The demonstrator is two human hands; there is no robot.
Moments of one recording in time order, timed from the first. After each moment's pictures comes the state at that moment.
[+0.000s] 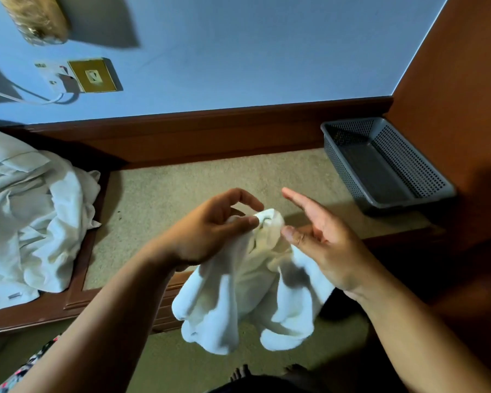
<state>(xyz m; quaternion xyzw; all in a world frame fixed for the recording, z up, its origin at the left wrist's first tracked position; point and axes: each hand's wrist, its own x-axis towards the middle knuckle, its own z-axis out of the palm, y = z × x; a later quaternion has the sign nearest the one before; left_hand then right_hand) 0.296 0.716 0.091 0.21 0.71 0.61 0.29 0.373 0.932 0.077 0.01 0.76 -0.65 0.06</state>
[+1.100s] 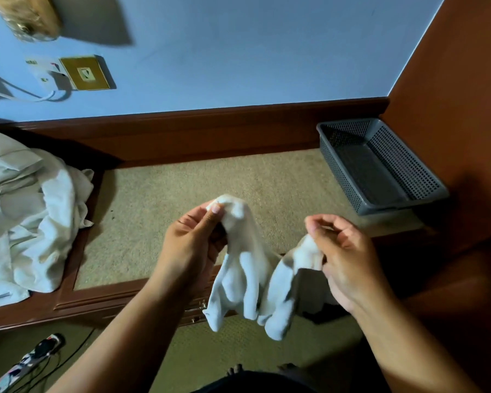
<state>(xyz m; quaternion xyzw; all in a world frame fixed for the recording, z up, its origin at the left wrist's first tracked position) 0.320 0.742 0.055 -0.04 0.45 0.88 0.15 0.382 0.945 0.059 0.21 0.58 -0.78 -0.09</state>
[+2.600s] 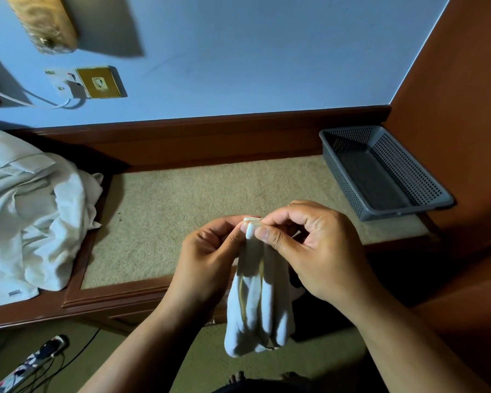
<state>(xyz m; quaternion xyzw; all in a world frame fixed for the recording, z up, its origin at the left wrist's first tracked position) 0.363 0.748 0.076 0.07 0.61 0.78 0.11 0.392 0.914 0.120 -0.10 0.86 -0.46 -0.18</state>
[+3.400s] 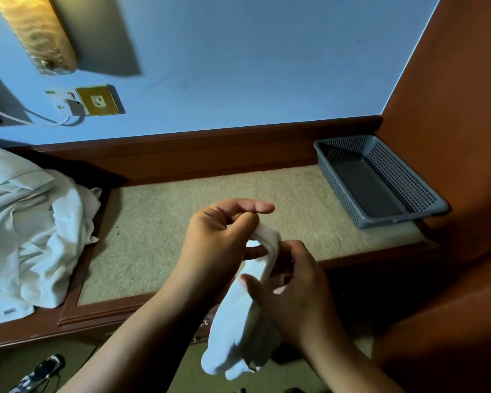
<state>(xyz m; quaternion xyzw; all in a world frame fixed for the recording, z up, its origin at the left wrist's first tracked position) 0.350 0.776 0.126 0.05 0.63 0.77 0.10 0.417 0.893 0.063 0.10 0.85 -0.51 -0.12</state>
